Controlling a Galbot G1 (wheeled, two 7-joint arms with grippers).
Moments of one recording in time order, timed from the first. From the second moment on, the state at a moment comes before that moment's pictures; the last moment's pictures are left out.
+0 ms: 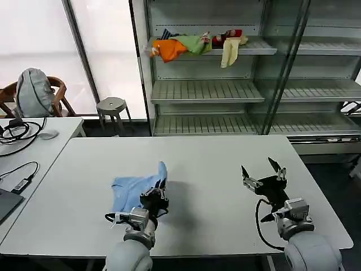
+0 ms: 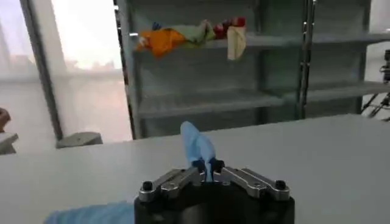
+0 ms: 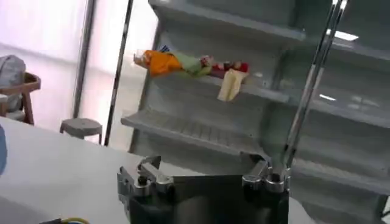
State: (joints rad) left arm 1.23 -1.36 -0.12 -2.13 -0.17 0.56 -0.30; right arm -1.31 1.15 0.57 2.27 0.18 -0.51 0.02
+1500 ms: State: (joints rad) left arm 1.35 -1.20 -0.70 -2.06 -0.17 0.10 0.06; right arm -1.15 1.21 0.48 2.03 0.07 -0.35 -0.03
